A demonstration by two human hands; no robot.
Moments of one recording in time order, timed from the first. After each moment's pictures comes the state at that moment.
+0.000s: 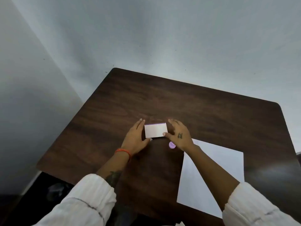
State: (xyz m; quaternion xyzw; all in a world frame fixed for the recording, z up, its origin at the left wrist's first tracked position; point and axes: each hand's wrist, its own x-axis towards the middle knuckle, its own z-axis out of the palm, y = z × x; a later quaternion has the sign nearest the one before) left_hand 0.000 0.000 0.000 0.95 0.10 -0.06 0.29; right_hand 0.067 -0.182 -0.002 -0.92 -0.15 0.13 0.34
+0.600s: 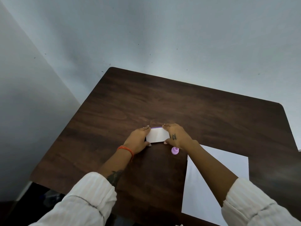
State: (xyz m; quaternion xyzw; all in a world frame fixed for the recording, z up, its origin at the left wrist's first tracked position) left_hand 0.038 0.013 -0.007 0.96 0.00 -0.18 0.21; right_hand 0.101 -0.160 0.002 -0.93 -0.27 0.23 0.13
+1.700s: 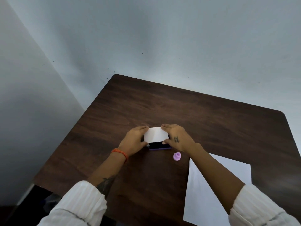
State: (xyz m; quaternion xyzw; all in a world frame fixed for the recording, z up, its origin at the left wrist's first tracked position) left_hand 0.036 0.038 0.004 0.97 0.00 -0.07 0.24; right_hand 0.104 -0.158 0.017 -0.92 -0.33 0.16 0.16
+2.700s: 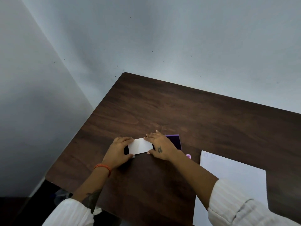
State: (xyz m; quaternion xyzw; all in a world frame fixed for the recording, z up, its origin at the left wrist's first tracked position) left_hand -0.027 0.107 -0.026 0.97 0.08 -0.07 0.24; right_hand 0.073 -0.082 -0.016 -0.87 -0.43 0.19 0.15
